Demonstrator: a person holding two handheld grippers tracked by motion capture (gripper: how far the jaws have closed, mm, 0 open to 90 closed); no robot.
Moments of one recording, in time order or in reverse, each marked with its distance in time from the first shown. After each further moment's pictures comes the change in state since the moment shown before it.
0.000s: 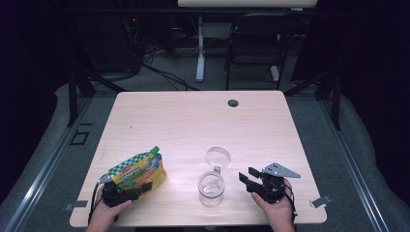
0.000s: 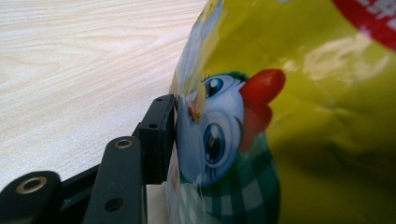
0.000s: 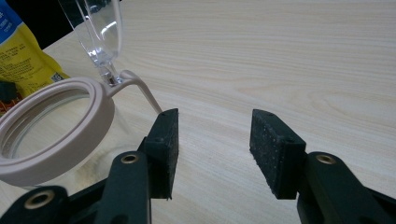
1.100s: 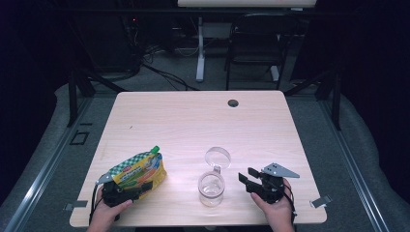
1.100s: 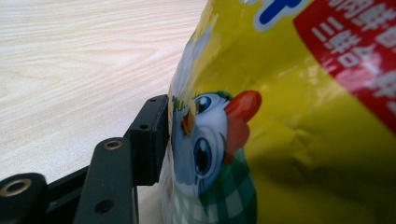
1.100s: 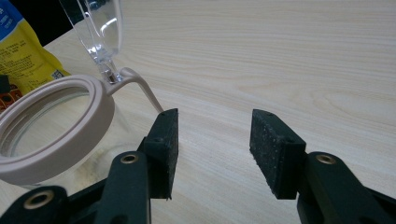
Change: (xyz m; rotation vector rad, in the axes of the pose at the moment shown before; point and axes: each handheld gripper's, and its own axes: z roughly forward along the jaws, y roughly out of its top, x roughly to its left) left arm -0.003 0.003 -0.001 -0.036 -0.001 0.005; right arm 0.001 -0.001 0.001 0.006 0.002 -0.004
